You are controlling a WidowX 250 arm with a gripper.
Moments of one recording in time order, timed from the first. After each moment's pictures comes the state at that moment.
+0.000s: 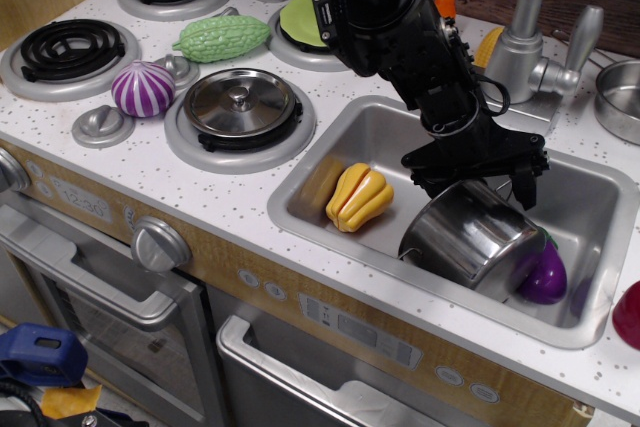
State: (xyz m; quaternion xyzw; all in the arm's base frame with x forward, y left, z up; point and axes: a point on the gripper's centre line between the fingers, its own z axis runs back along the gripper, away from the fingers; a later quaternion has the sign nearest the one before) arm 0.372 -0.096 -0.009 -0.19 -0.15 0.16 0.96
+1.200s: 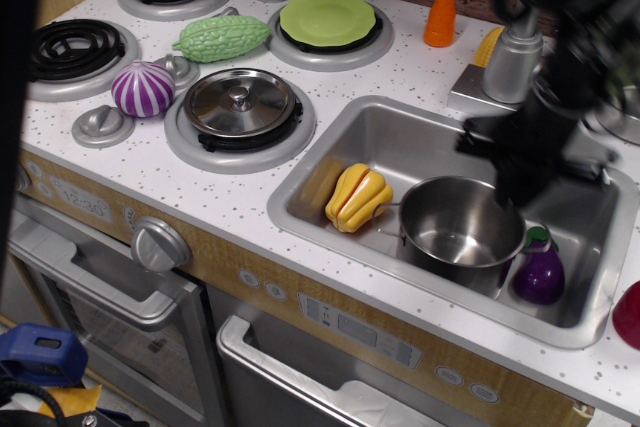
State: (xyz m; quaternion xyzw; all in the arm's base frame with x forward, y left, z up) arm 0.363 -0.120 0.022 0.07 -0.11 0.12 0.98
